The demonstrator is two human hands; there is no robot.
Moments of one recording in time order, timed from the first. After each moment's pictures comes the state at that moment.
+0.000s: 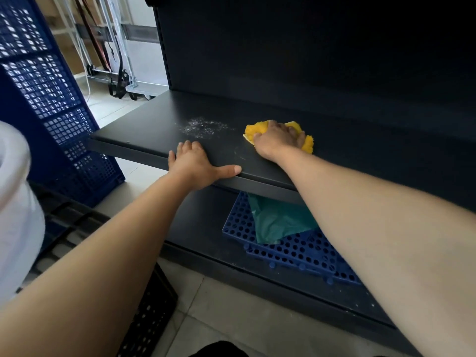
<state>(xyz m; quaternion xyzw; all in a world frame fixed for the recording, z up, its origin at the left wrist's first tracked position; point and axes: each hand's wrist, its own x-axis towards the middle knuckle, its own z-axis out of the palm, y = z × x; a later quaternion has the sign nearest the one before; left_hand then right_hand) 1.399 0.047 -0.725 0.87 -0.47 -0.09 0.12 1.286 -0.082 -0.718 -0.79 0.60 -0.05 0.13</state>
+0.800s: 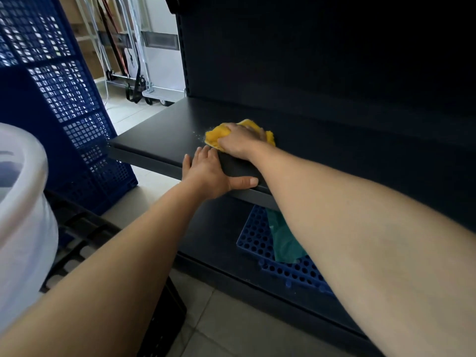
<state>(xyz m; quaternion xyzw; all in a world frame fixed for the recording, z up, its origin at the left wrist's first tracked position) 1.420 0.036 -0.736 0.85 -0.49 -0.12 0.14 1.377 -0.074 -0.713 -0.88 0.45 -0.04 0.17</state>
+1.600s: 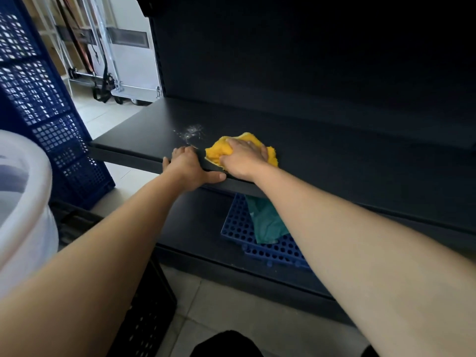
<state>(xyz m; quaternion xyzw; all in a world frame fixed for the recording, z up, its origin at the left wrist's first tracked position) 1.425 0.051 -0.723 0.85 -0.49 -0.14 0.17 1.315 -0.027 -0.716 -0.86 0.48 -0.04 0.18</state>
